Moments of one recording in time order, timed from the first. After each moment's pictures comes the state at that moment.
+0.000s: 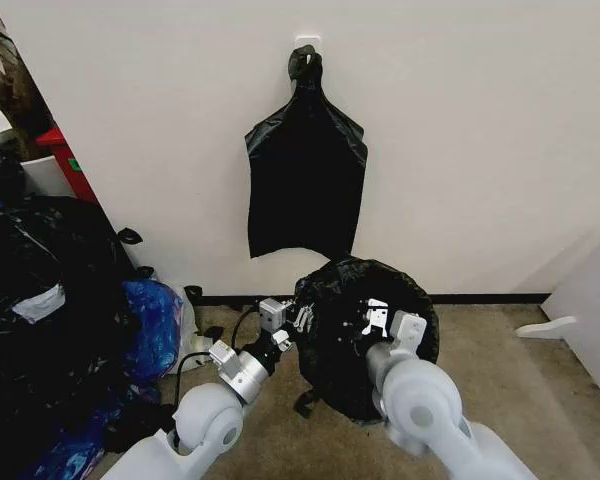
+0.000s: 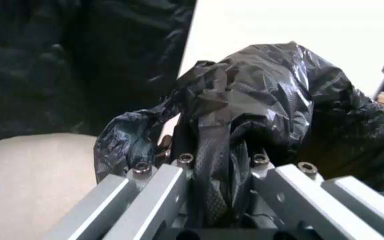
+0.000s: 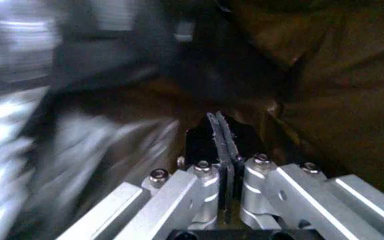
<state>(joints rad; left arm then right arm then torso) 1.17 -1.05 0.01 -1.99 -0.62 -0.10 0.02 -1.14 1.09 -0.02 2.34 1.17 -0.48 0.93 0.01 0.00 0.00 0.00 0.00</state>
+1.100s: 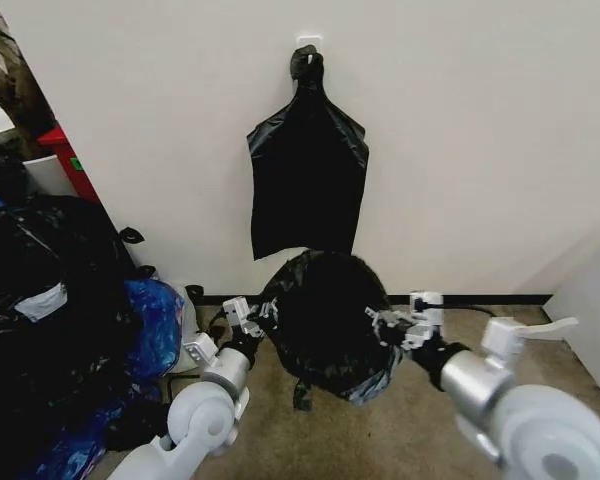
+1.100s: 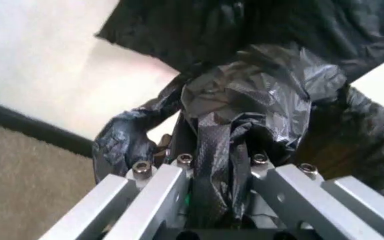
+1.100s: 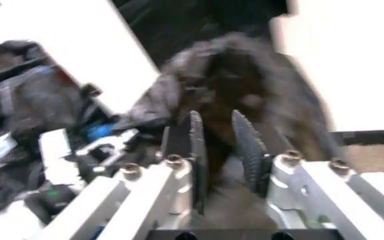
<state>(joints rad) 1.19 -1.09 -0.09 -2.03 -1.13 0.00 -0.37 -1.52 0.92 0.57 2.50 1.18 -0.49 0.33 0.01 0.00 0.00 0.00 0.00</state>
